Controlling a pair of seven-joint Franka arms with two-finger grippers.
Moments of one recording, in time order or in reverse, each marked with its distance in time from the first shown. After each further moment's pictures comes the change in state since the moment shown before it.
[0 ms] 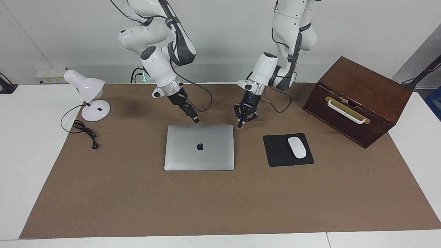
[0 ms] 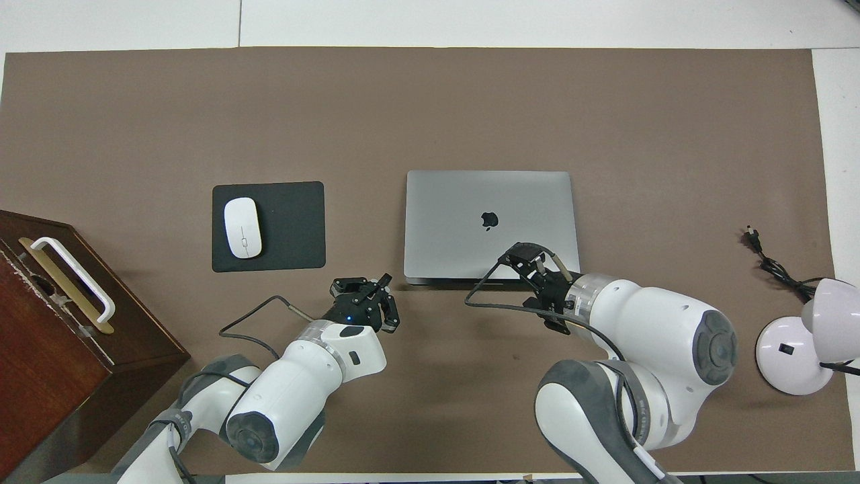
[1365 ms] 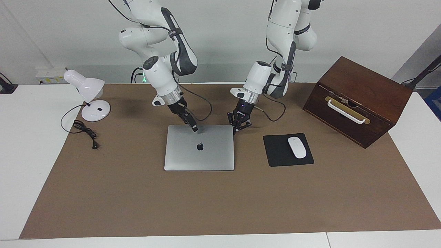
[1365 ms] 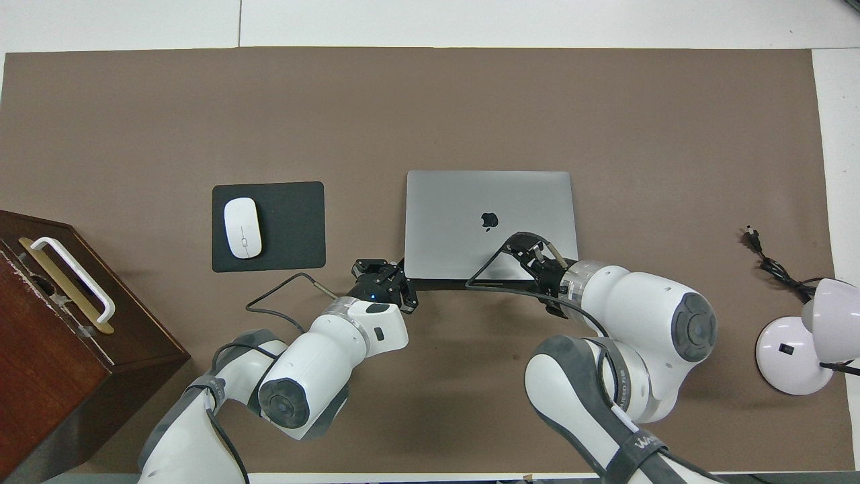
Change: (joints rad) left arm -0.011 0.147 0.003 0.144 0.001 0.002 0.025; right arm -0.006 0.106 -0.014 0.040 0.000 0.061 -0.060
